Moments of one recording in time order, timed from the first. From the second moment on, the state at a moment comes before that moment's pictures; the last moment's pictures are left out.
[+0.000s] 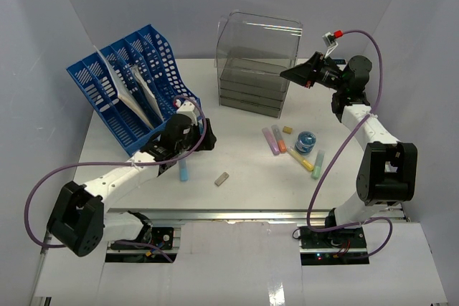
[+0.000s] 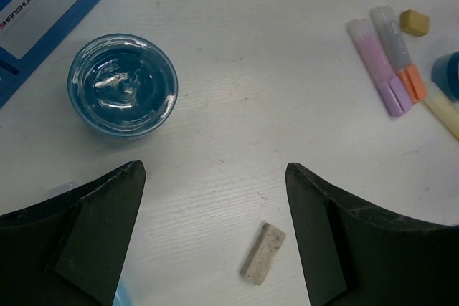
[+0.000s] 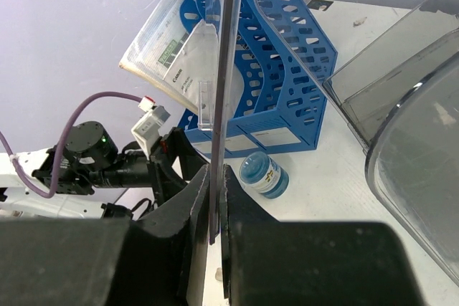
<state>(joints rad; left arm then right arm) -0.57 1.23 0.73 -0.05 -0.08 -0.44 0.03 1.59 1.16 0.66 -1.10 0.88</state>
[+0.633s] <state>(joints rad) -0.60 1.52 0.88 -0.13 -0.35 -0.45 0.03 1.59 1.16 0.66 -1.10 0.88</state>
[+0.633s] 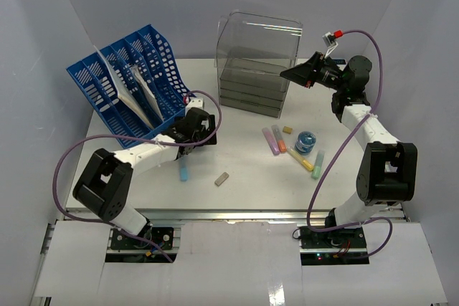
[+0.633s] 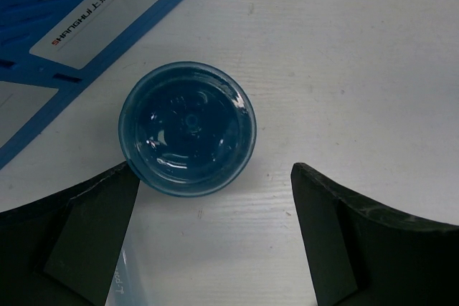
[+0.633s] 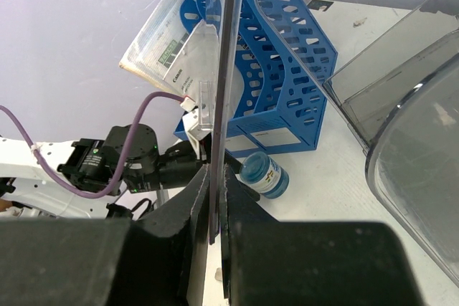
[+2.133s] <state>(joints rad) -0.60 1.53 0.75 0.78 -0.07 -0.83 0.03 1.58 1.15 0.67 -1.10 0.89</state>
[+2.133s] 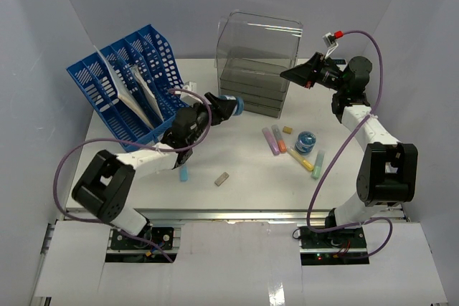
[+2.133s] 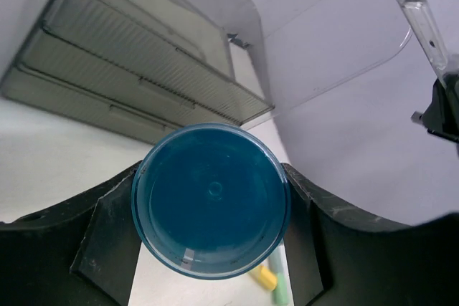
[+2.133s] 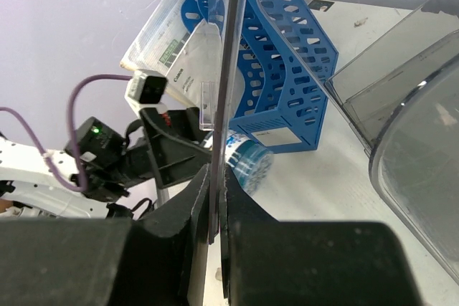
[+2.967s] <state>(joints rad) -0.60 2.03 1.11 1.31 -0.12 -1.01 0.03 1.56 1.15 0.67 -1.10 0.93</state>
